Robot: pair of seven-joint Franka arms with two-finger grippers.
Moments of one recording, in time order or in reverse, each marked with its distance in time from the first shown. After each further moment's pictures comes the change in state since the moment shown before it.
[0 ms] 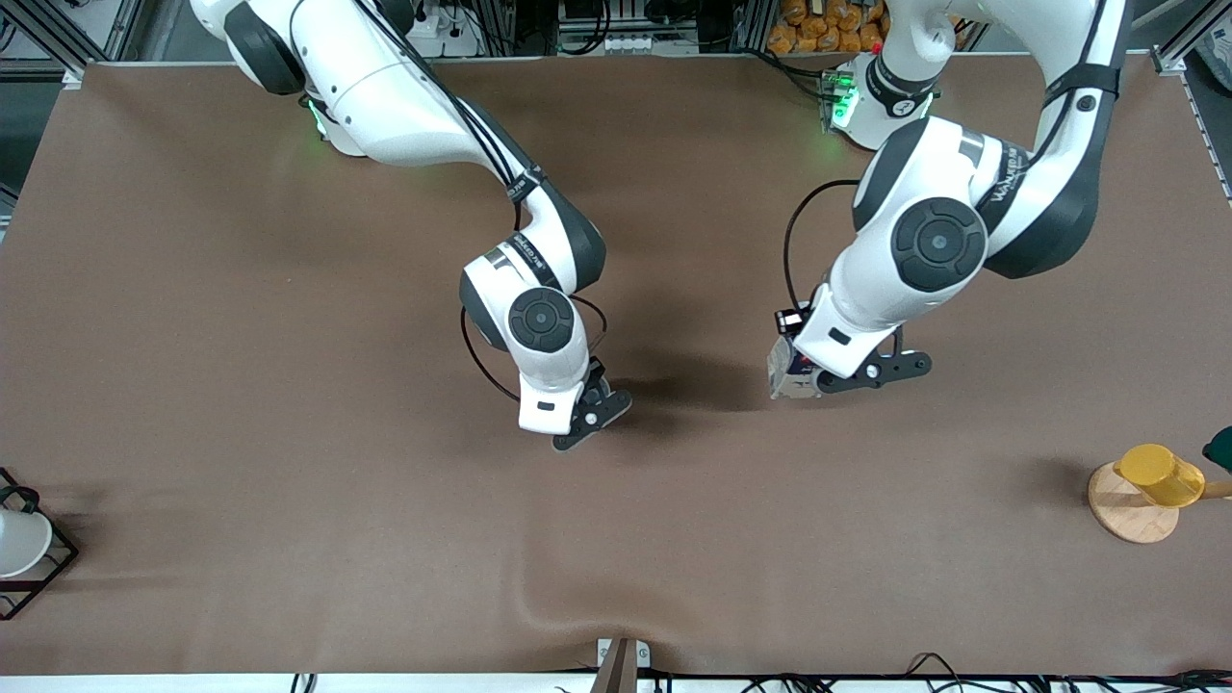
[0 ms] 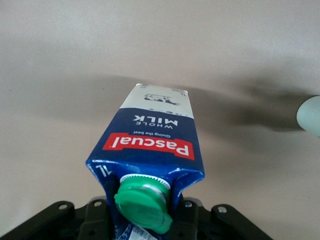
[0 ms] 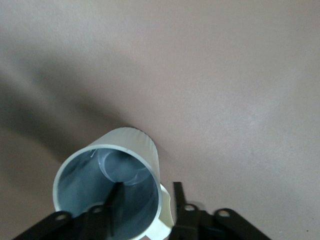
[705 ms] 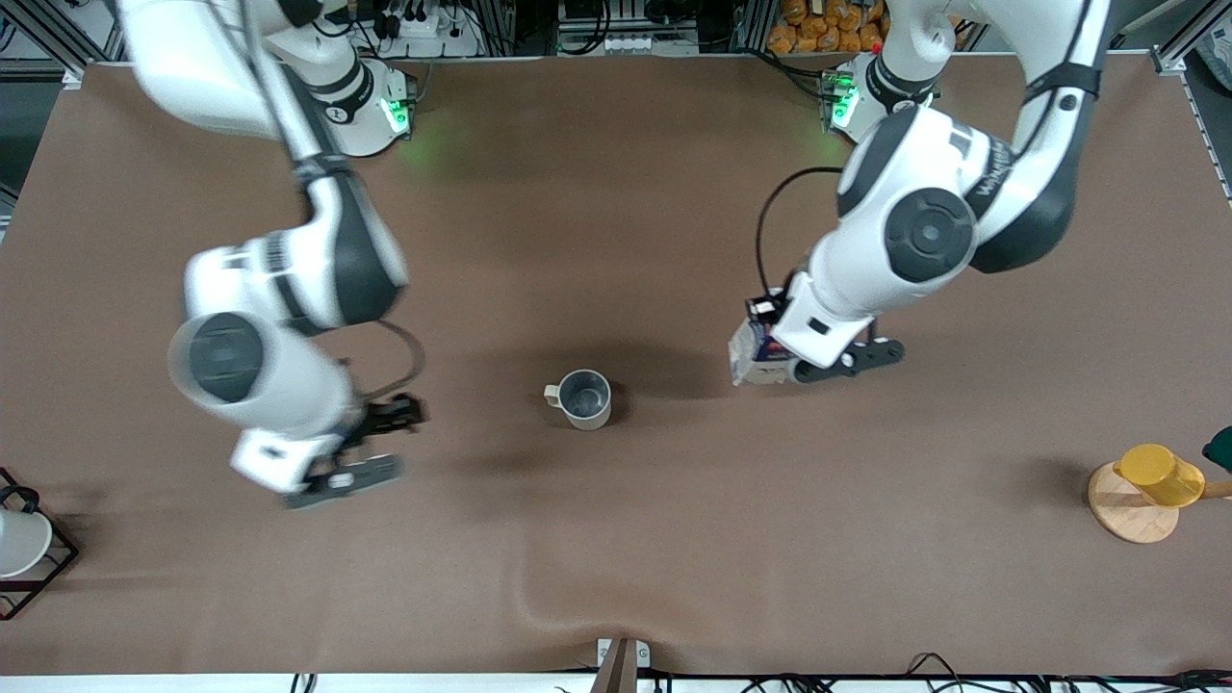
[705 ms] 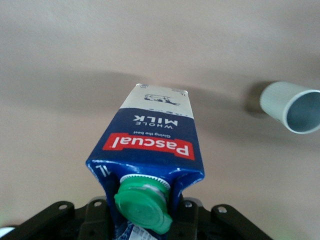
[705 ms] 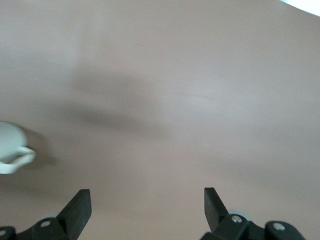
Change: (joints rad) left arm -0.065 0.001 -0.001 0.027 -0.113 0.000 -0.105; right arm -0.358 -0.232 -0.048 0.009 -0.001 -0.285 -0.050
